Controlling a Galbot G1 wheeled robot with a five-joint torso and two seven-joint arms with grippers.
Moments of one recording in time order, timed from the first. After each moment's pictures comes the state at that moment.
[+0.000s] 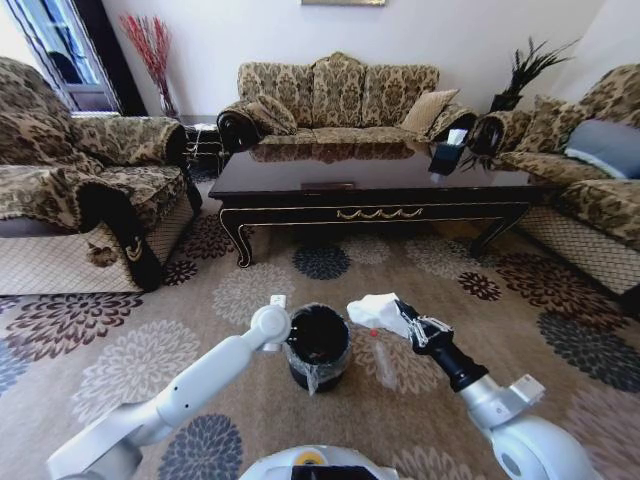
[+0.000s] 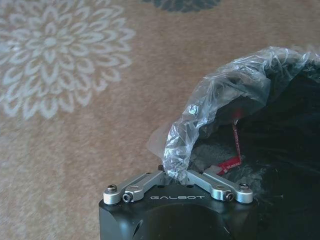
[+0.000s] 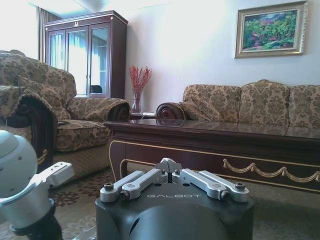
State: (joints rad) left arm 0.55 -1.11 0.38 -1.80 -1.77 0.74 -1.31; right arm -1.87 0.98 0.79 2.39 0.55 0.06 -0.20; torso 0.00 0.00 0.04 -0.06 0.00
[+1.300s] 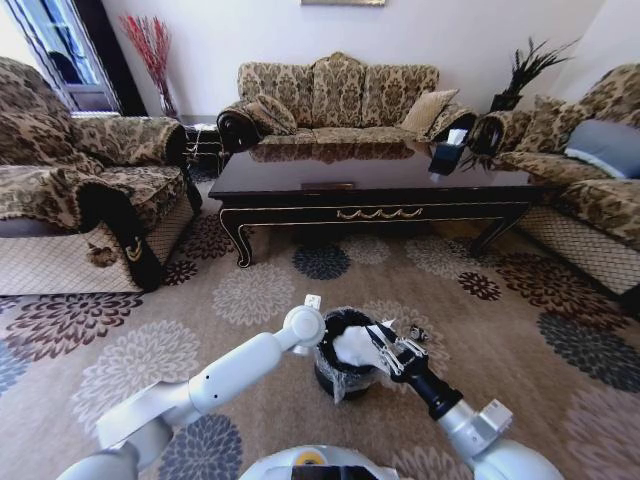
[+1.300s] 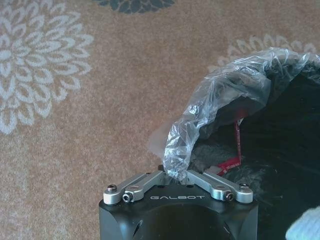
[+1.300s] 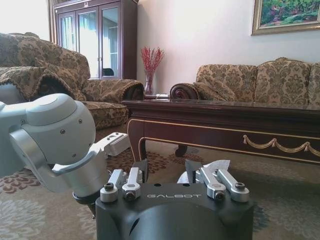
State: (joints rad) left arm 0.48 -1.21 0.50 -1.76 -1.79 0.74 -1.32; right arm -1.94 1.06 0.67 2.39 0.39 0.08 -0.23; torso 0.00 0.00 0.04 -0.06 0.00
